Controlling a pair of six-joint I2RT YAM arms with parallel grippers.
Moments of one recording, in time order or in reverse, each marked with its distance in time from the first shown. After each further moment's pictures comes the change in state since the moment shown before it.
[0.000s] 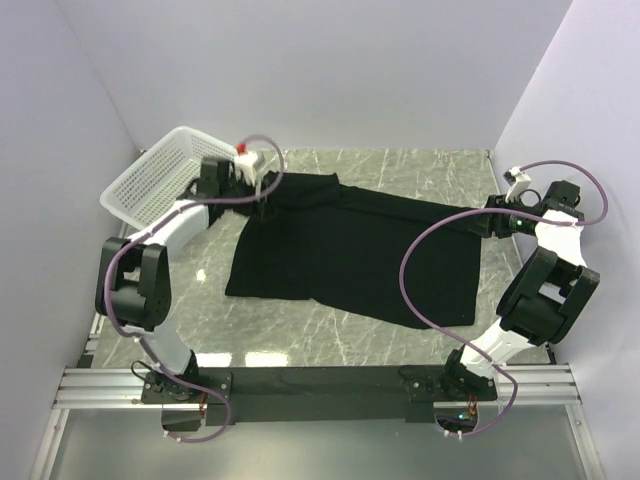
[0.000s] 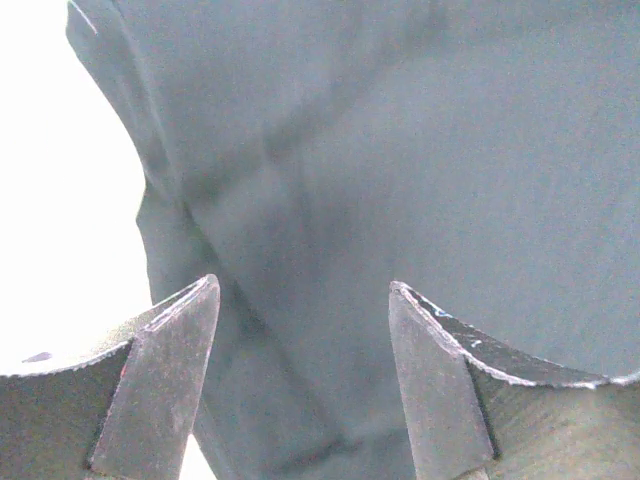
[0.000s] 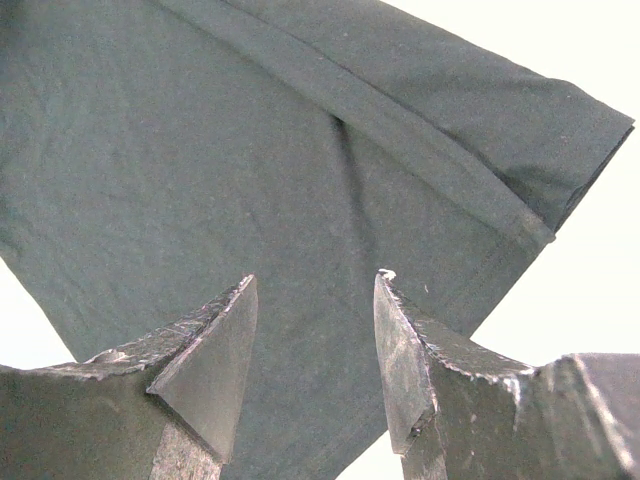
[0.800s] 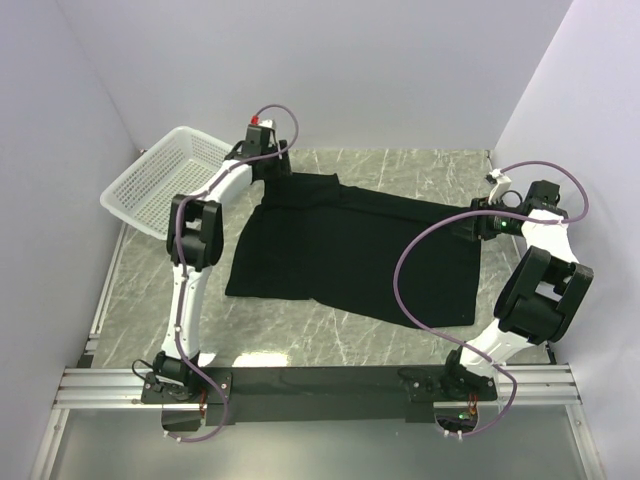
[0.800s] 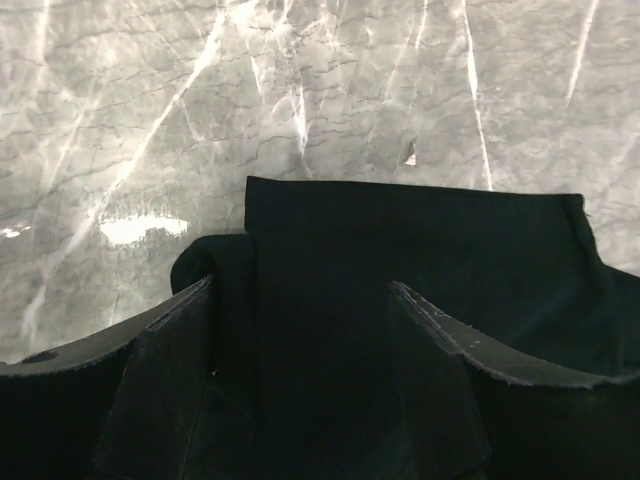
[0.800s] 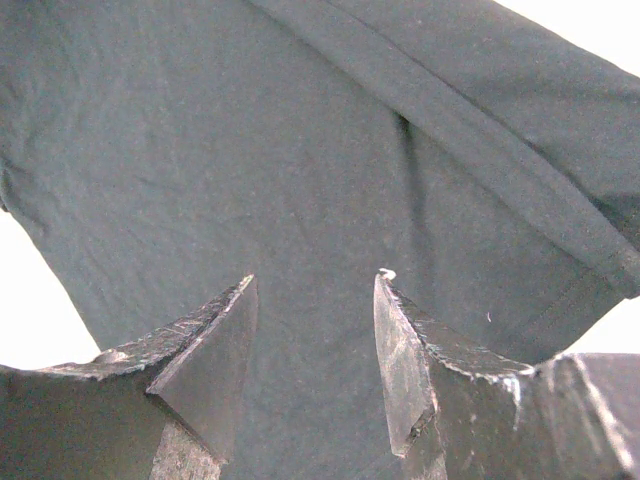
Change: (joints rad) left arm -0.067 0.707 0.903 -0.167 -0.406 -0.409; right arm 0.087 -0.007 -0.048 0.005 -0.006 -0.002
